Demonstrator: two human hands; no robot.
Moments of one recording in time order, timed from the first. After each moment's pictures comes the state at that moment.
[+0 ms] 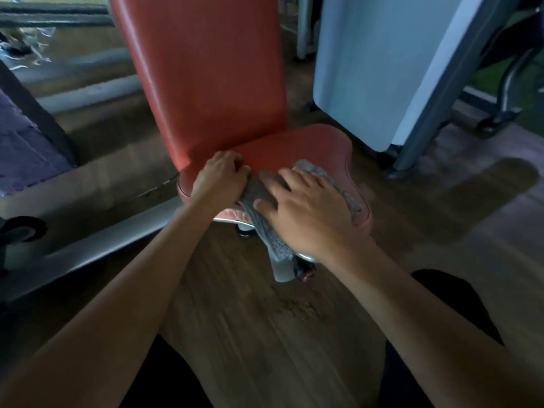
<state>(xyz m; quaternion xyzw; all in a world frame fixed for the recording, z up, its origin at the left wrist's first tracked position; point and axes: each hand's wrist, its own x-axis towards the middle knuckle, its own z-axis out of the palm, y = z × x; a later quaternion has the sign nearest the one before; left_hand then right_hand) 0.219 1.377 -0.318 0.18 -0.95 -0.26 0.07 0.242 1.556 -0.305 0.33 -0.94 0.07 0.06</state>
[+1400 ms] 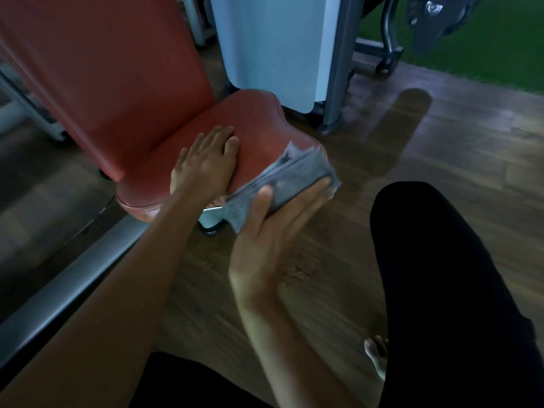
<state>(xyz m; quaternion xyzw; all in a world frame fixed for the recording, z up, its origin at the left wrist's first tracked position) 0.221 1.407 -0.336 -0.04 -0.98 -0.19 0.02 0.344 1.481 -0.362 -0.18 -0.71 0.62 0.27</state>
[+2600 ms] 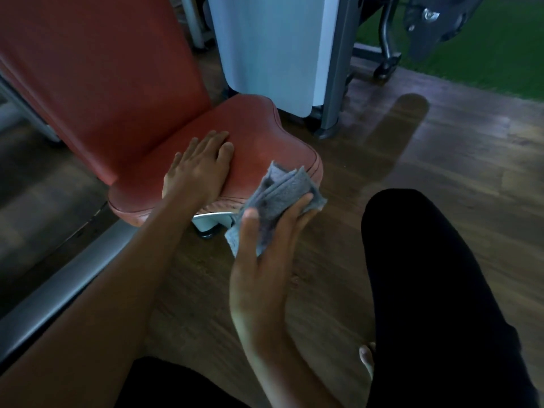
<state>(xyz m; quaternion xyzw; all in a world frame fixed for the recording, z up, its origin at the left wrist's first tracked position) 0.222 1.411 -0.328 -0.02 -0.98 -0.21 -0.01 0.374 1.496 -0.349 -0.14 -0.70 0.69 0.15</state>
